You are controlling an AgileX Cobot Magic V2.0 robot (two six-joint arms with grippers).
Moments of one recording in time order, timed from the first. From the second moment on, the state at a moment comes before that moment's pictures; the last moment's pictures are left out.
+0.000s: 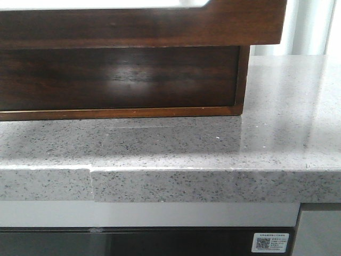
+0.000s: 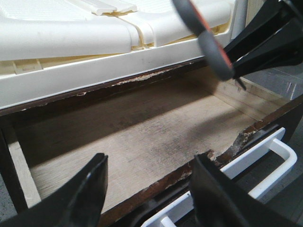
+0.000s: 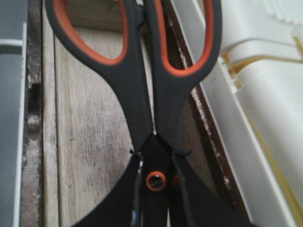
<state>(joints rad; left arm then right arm) -0.09 0.60 -0.74 -0.98 0.71 0.93 0.46 1.40 -1.47 0.57 0.84 -1.26</state>
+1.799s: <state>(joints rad) -0.09 0.60 -0.74 -0.90 0.71 0.93 0.22 0.99 -1.24 0.22 0.91 -0.38</state>
